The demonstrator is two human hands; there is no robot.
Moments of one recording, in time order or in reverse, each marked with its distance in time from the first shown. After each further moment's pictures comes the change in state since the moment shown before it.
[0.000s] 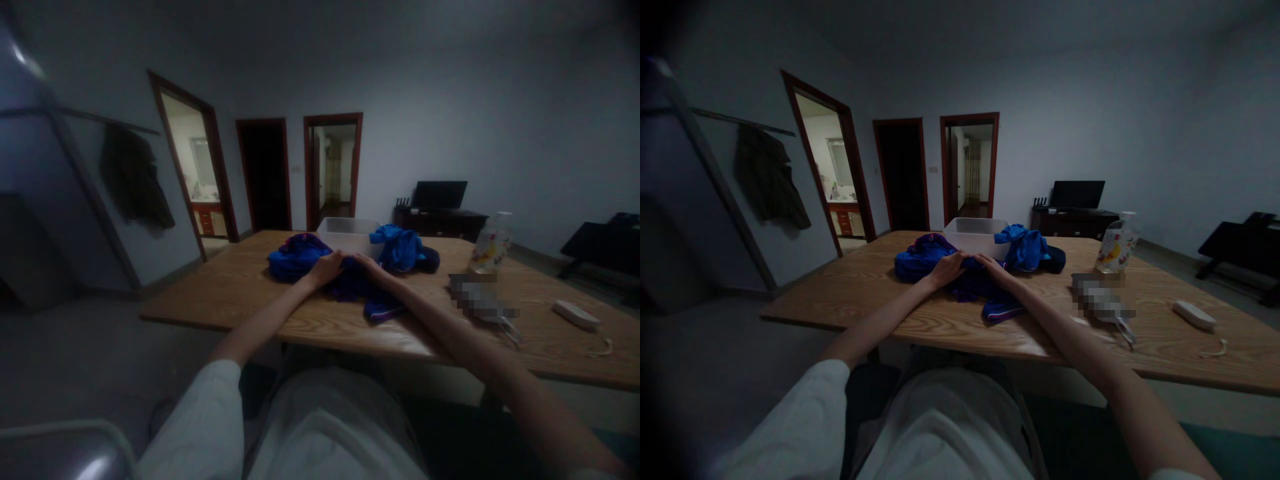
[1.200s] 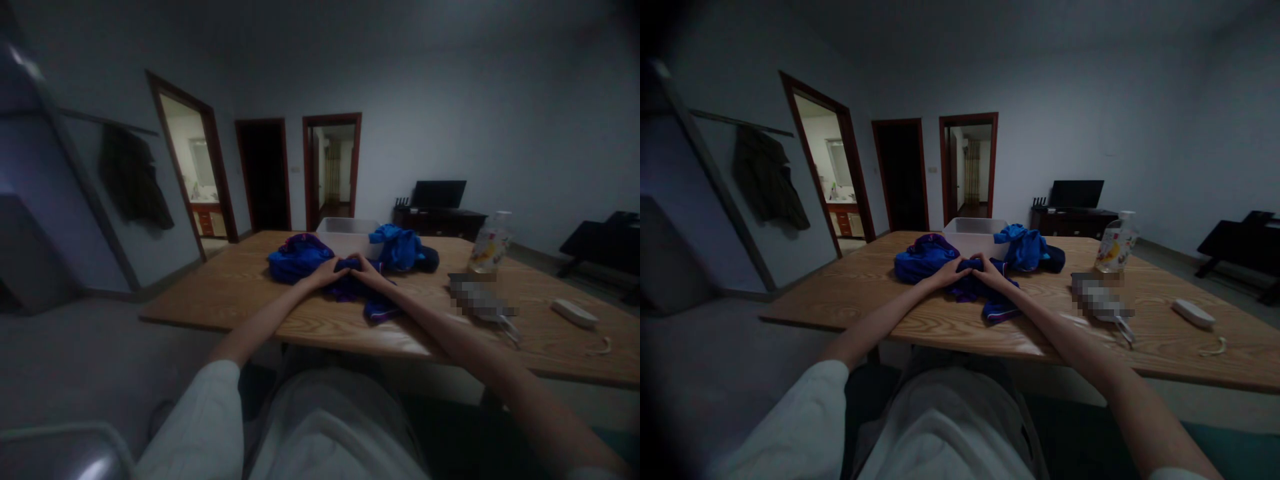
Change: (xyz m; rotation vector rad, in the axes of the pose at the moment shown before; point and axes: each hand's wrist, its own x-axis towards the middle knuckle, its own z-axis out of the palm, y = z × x) left_hand -0.003 -0.011 0.023 -0.382 -0.070 -0.280; right_hand 0.001 0.022 0.012 -0.097 -0.075 -0.176
